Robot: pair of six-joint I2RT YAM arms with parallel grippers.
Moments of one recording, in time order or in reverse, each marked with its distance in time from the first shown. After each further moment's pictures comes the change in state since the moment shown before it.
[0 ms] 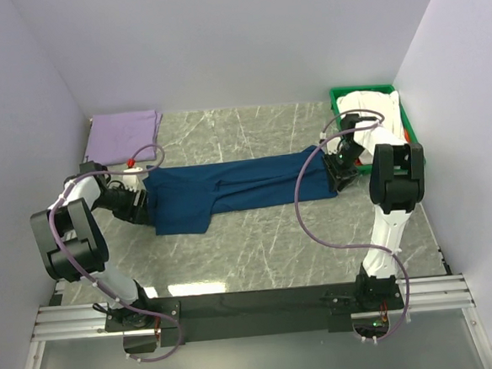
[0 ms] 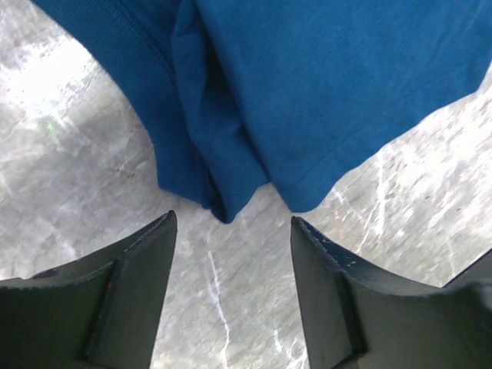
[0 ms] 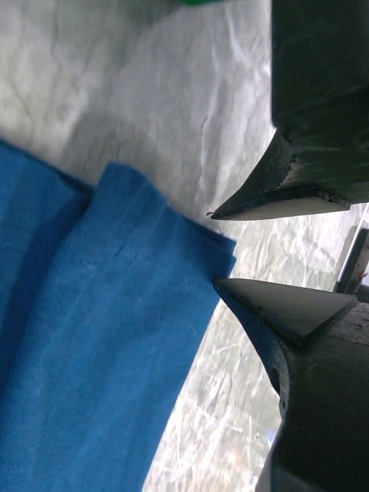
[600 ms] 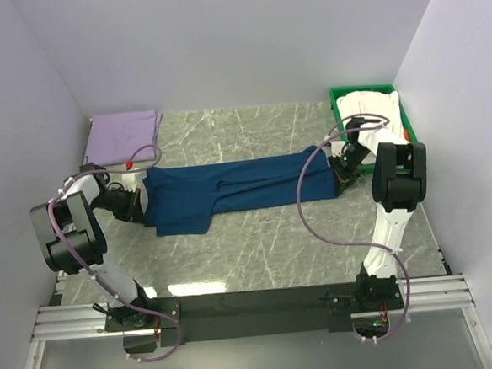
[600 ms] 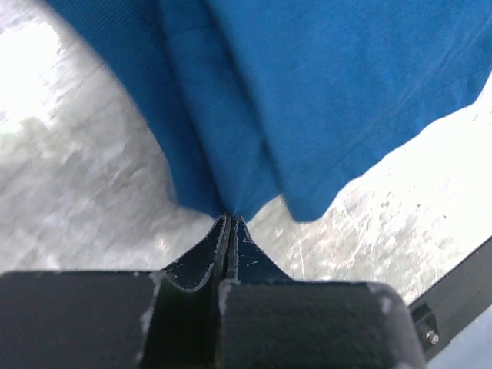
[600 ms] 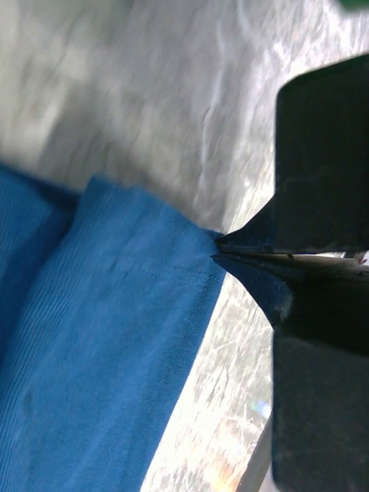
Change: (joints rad) left arm 0.013 0.070 0.011 0.012 0.035 -0.038; right arm -0.034 0.018 -0.027 -0.003 -0.053 0.013
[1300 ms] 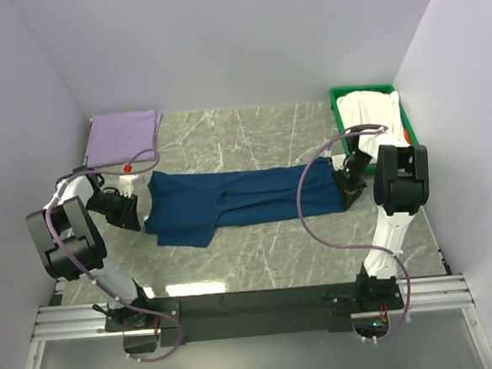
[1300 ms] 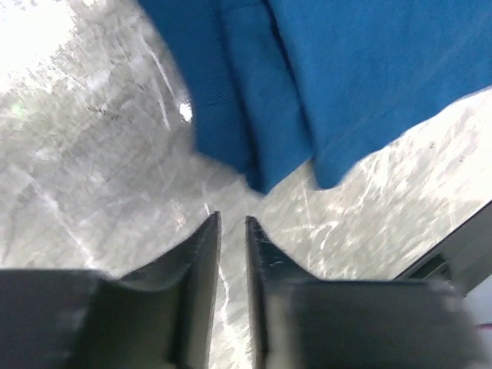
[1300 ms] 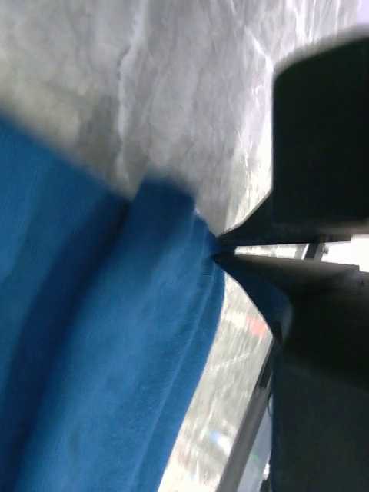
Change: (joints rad) left arm 0.048 -0.035 0.027 -0.156 -0.064 0.147; right arm -0.014 -0.044 -0.113 -0.066 0.101 -0.090
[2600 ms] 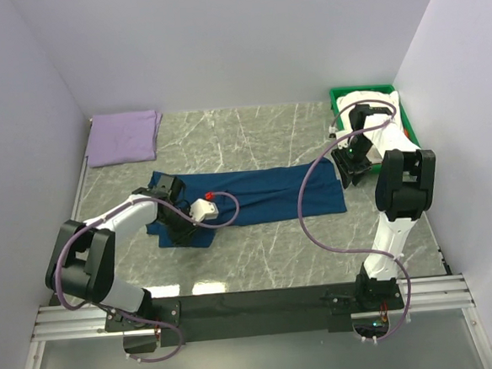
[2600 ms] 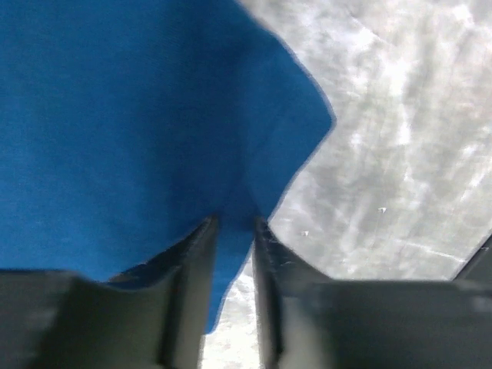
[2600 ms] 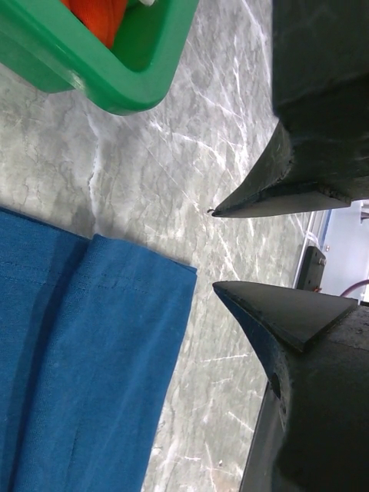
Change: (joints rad) left arm -0.725 -0.207 -0.290 0.288 -0.149 -0.057; right arm 0.021 -0.076 0.190 -0.074 0.082 0.043
